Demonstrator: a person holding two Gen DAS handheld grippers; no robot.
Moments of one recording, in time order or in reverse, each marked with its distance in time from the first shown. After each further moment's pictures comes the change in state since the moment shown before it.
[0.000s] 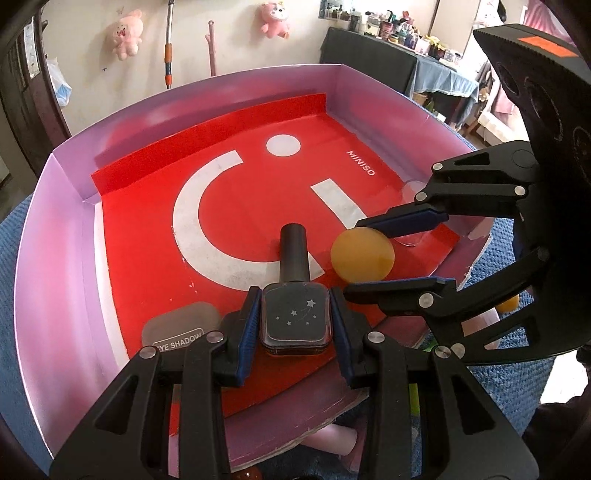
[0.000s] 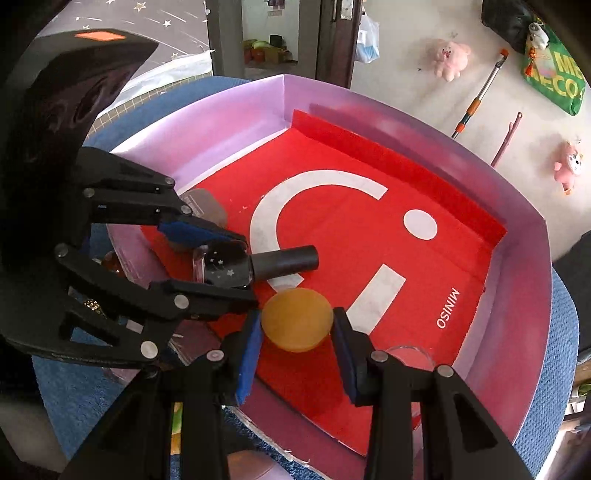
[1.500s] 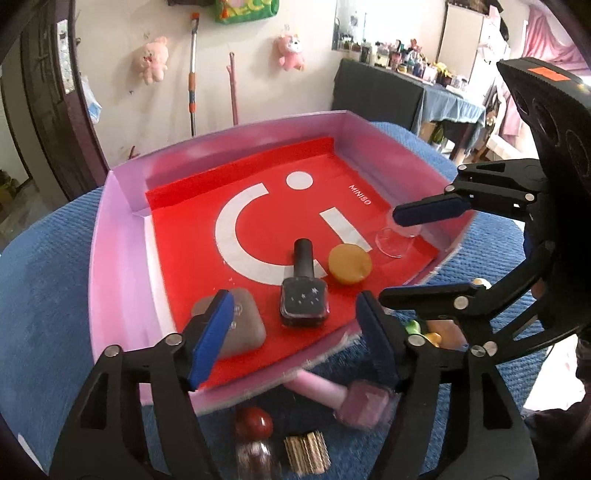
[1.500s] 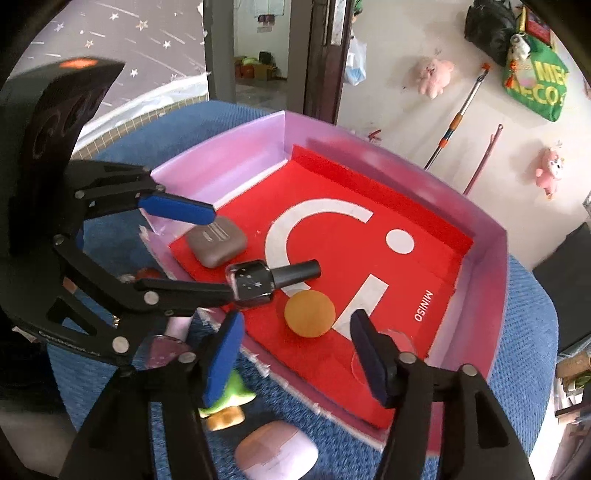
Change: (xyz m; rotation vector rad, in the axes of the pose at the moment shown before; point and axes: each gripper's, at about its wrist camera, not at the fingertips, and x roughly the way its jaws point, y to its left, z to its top) left arm -0.060 -0.003 -0.016 -0.028 -0.133 0.065; right arm -0.052 0.020 -0.004 0.025 -0.084 -0.051
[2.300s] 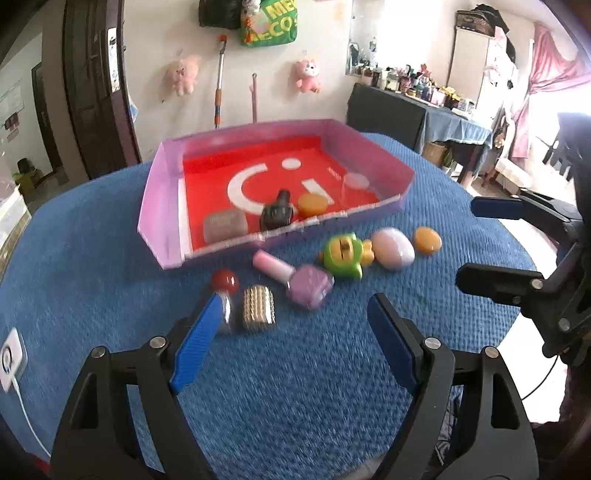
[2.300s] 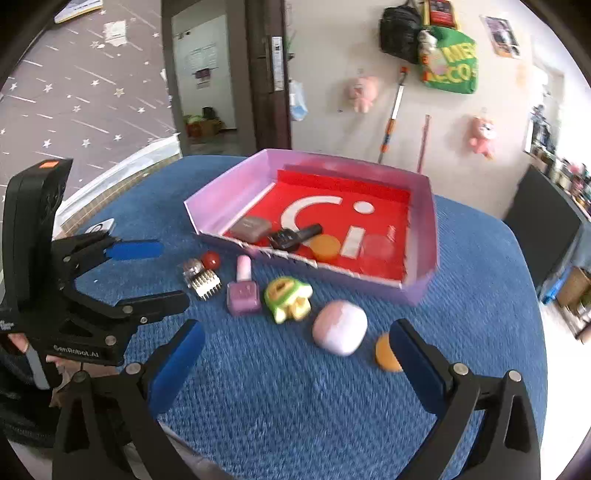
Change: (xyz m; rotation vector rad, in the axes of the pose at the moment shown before) left arm -0.077 -0.049 -0.095 -0.070 -0.093 0.073; right arm -0.104 0.068 -0.097 0.271 -0.181 -0.112
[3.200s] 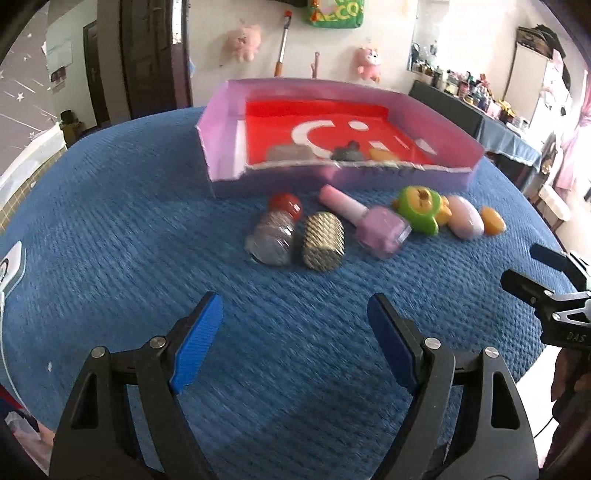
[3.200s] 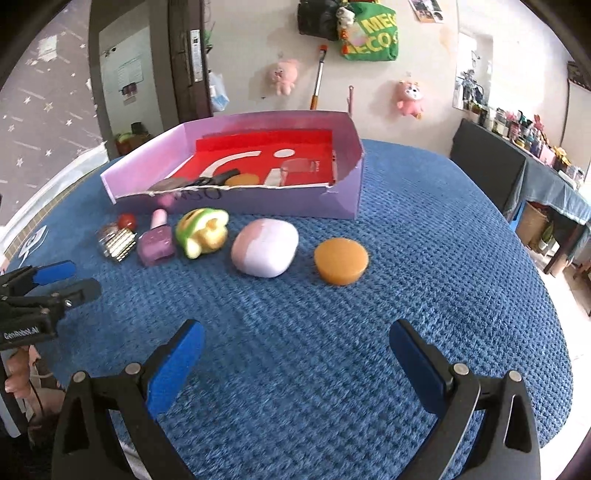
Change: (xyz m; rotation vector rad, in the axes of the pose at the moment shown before) left arm 0.020 0.037 -0.048 -0.178 0.035 0.148; right arm 0.034 -0.033 -0.070 0.192 0.009 -0.218
